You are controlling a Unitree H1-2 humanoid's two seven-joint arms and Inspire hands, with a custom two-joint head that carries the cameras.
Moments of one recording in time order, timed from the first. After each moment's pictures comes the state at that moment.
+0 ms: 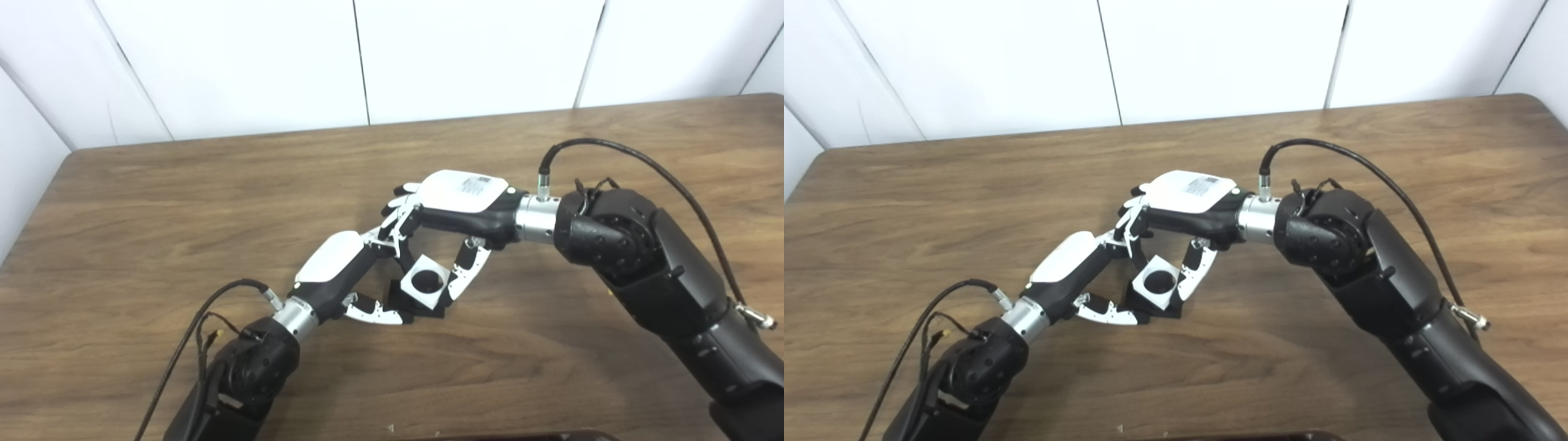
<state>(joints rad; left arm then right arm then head) -0.21 0.28 -0.40 -0.08 0.55 -0.02 -0.25 -0.57 -0.41 0.43 -0.22 -0.51 -0.10 0.76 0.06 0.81</state>
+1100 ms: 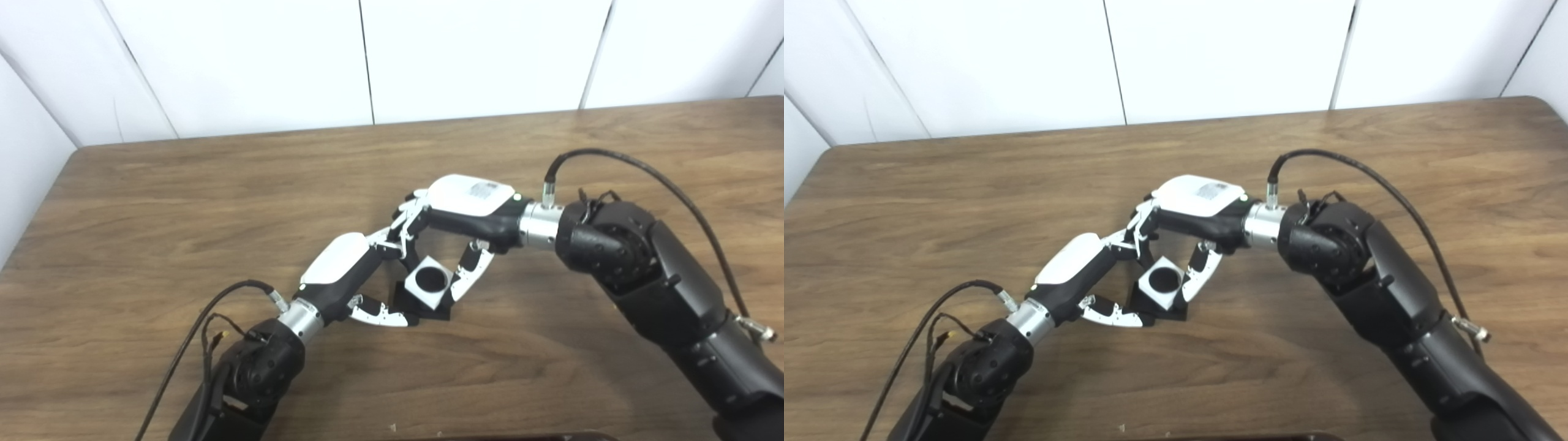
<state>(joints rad) -0.19 0.28 -0.41 -0.10 0.56 -0.01 -0.25 -0.53 -0.39 0.43 -0.14 -0.54 -0.13 0.67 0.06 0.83</state>
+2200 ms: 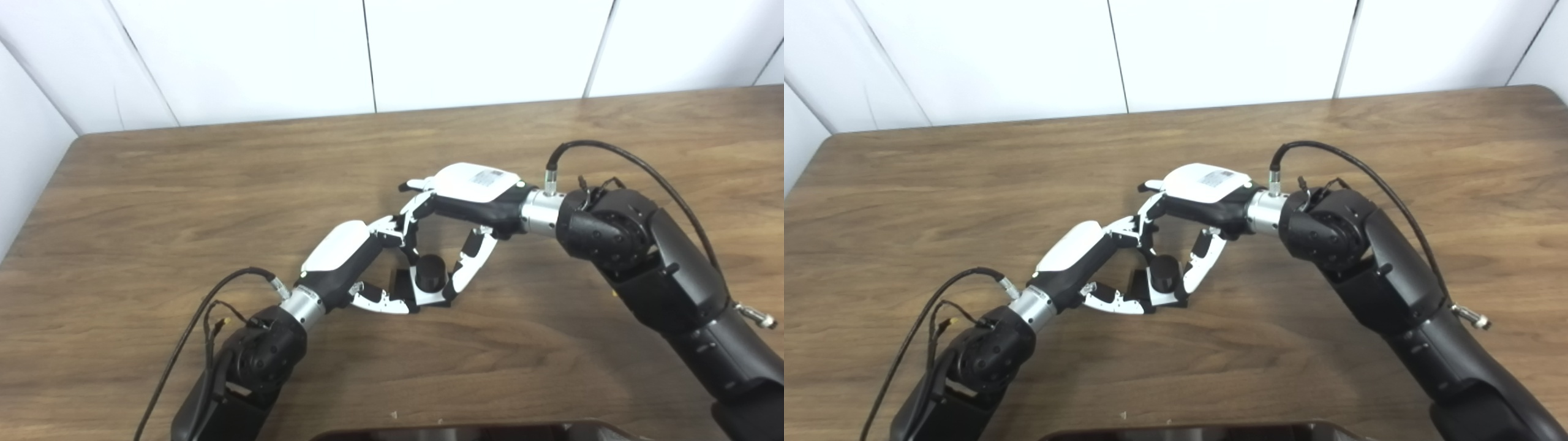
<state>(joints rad) -0.20 0.28 -0.41 -0.11 0.55 0.02 -0.25 -0.55 -0.41 0.42 -0.13 -0.60 -0.05 0.71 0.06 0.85</state>
